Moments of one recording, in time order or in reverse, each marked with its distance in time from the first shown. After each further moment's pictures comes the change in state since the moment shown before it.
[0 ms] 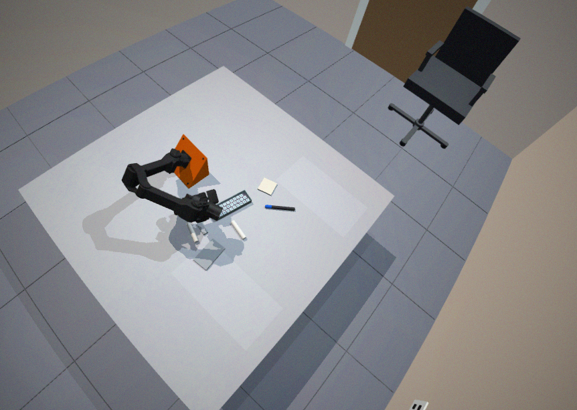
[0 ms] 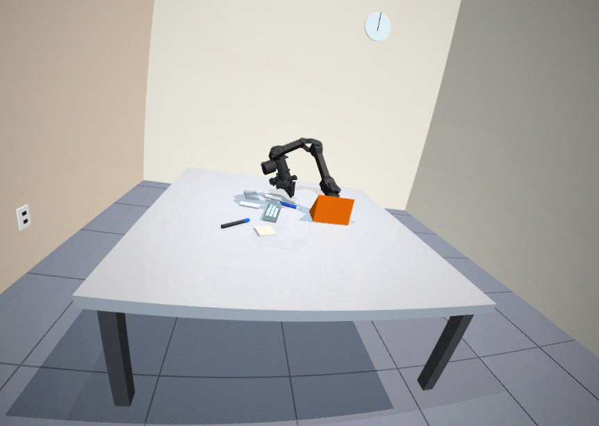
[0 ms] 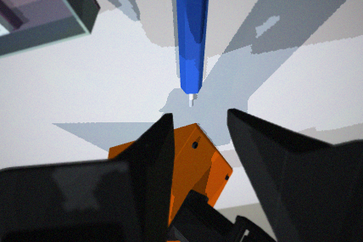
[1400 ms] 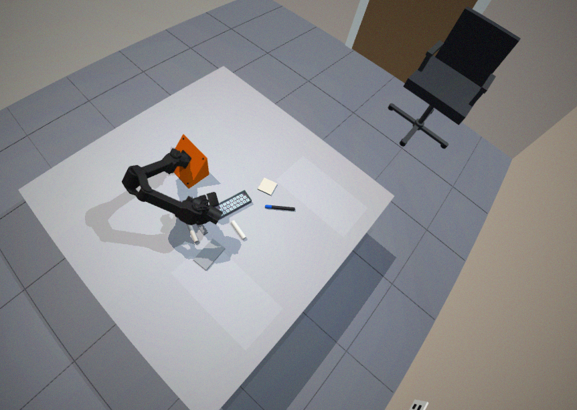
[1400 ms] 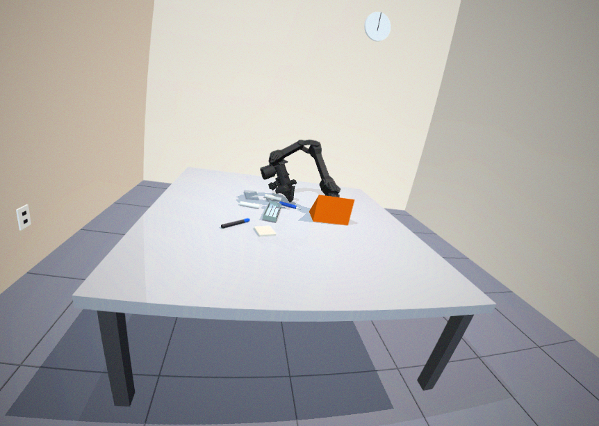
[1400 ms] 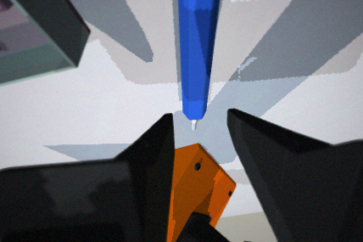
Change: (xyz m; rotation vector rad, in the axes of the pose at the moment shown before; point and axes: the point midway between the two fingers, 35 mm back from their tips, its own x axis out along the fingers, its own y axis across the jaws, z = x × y) arm 0.022 0.000 0.012 0.000 0.000 -0.002
